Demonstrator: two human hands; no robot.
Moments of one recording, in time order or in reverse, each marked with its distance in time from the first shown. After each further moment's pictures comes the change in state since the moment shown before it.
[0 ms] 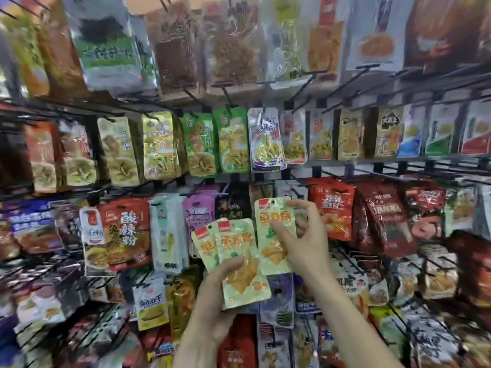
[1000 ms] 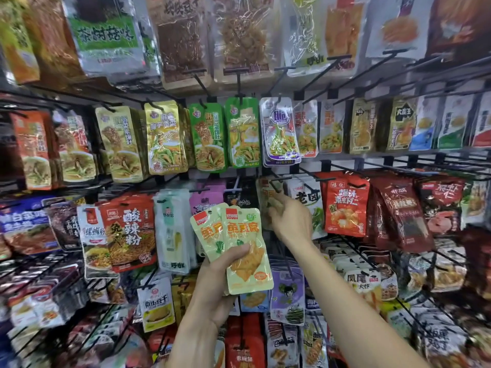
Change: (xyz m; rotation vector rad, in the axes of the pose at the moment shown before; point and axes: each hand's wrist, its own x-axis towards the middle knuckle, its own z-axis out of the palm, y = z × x) left_hand 0.031 0.020 -0.029 -0.001 0.007 0.006; right_hand 0.066 0.025 0.060 -0.739 0.027 0.026
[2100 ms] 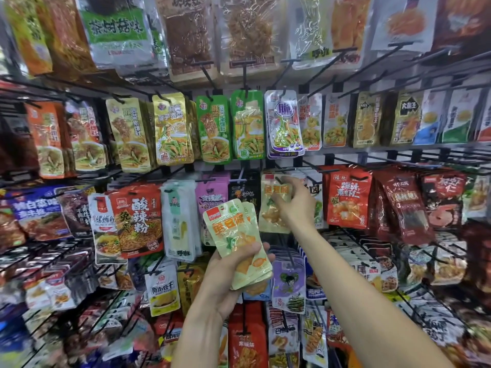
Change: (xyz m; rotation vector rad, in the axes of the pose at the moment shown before) left_hand -0.013 -0.008 0.002 0.018 -0.078 -0.018; right_hand 0.000 -0.005 -0.009 0.344 0.042 0.054
